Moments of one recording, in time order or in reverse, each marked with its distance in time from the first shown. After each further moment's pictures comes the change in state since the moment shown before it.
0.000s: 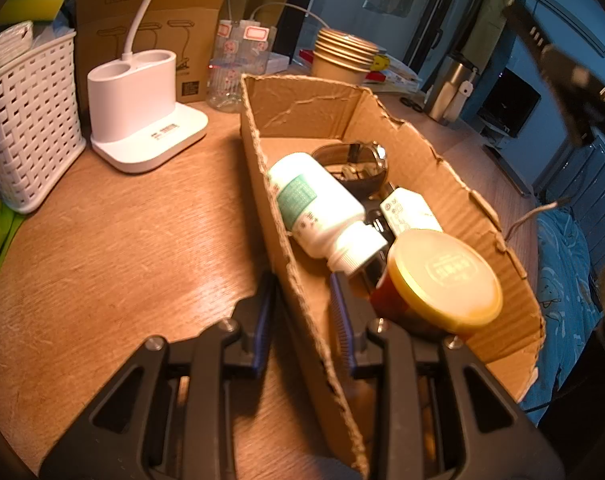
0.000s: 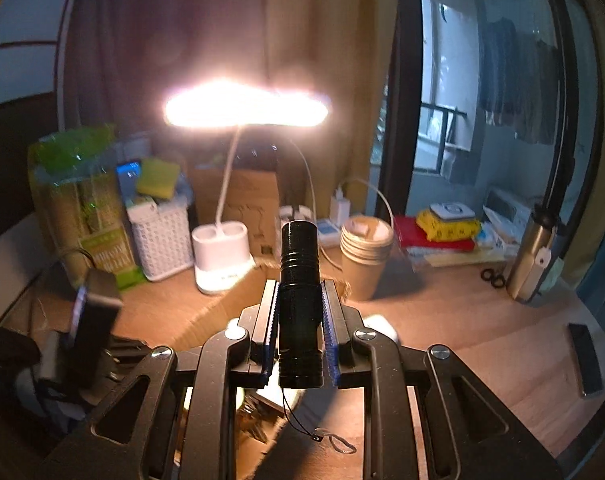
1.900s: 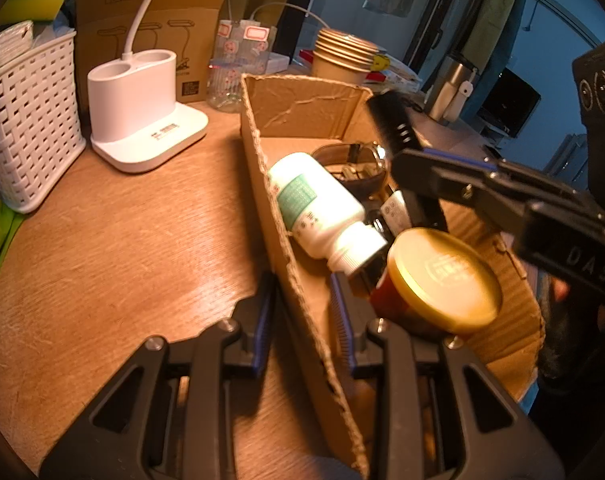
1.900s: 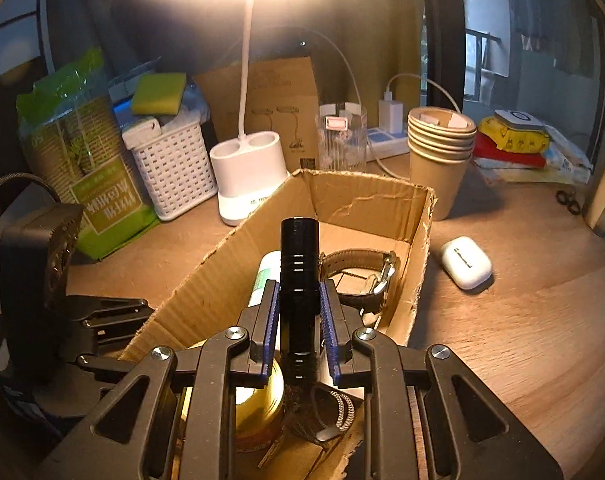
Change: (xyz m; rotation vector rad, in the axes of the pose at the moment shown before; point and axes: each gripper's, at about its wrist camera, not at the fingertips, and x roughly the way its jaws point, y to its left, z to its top) left arm 0.000 -0.001 0.000 0.000 -0.001 0.000; right arm 0.097 0.018 -0.047 0.079 0.267 0.138
